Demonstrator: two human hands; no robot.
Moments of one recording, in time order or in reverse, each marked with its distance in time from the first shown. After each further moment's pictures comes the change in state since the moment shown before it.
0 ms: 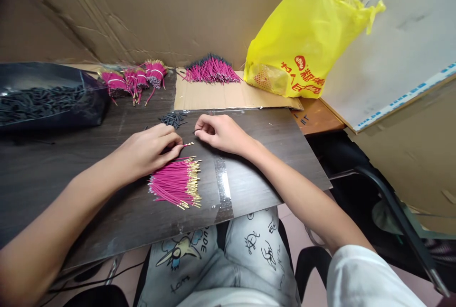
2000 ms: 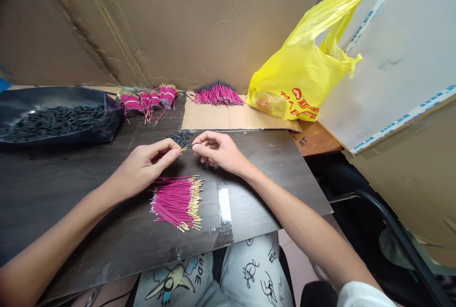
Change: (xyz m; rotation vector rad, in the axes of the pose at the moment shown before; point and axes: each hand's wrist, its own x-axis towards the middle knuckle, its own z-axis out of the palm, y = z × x) left_hand -0.005 0.013 -0.023 -0.678 0.135 -0.412; right_hand 0.009 -0.021 0.013 0.735 0.031 0.215
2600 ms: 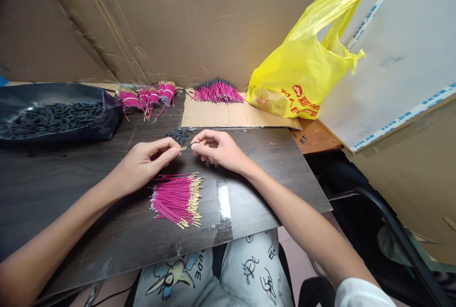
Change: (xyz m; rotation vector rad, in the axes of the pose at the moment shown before) left_hand 0.002 -0.001 -0.001 -0.015 -0.023 0.001; right_hand -0.001 0.002 -0.004 -0.066 -0.049 -0.010
